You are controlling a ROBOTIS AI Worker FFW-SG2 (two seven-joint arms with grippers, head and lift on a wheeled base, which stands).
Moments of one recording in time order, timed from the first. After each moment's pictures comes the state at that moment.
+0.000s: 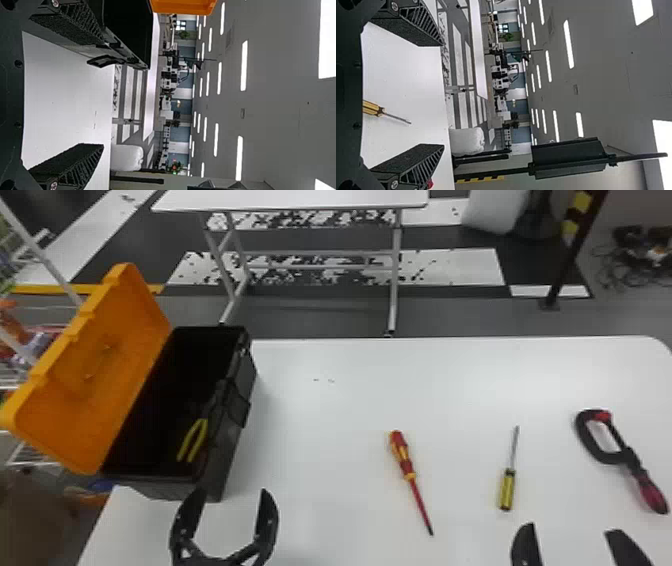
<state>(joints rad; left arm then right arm) 0.67 0.13 -0.05 -1.46 0.17 -0.84 -0.01 0.78 0.00 0.08 -1.54 -0.08 -0.90 0.04</state>
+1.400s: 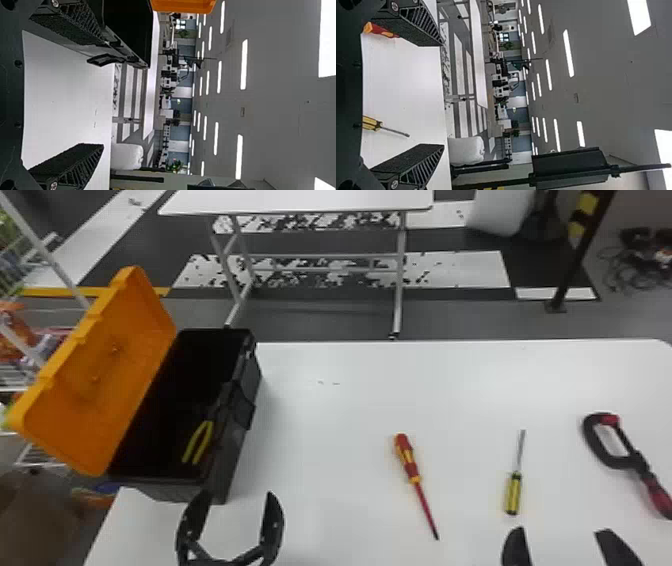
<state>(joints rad) 0.67 0.13 -0.05 -1.45 0.17 -0.85 -0.02 0.79 0.00 0.10 -1.57 -0.05 -0.87 0.06</state>
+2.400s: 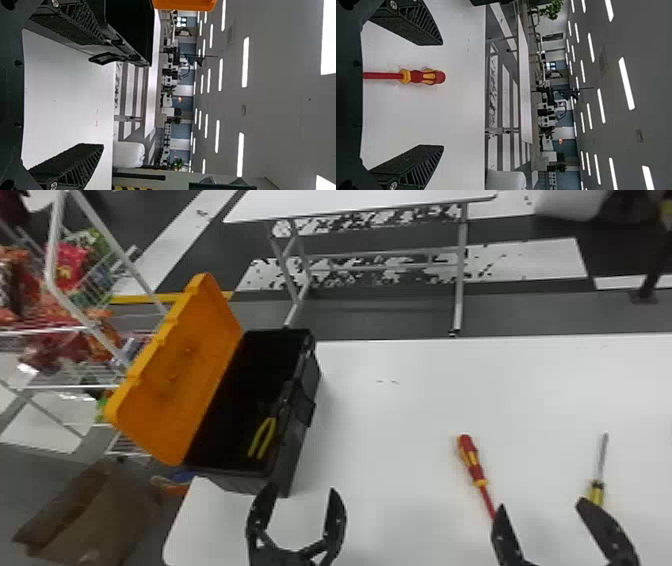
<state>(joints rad) 0.66 0.14 -0.05 -1.45 0.17 -0.84 -0.03 0.70 0.00 0.22 -1.72 0.06 -0.35 0.05</state>
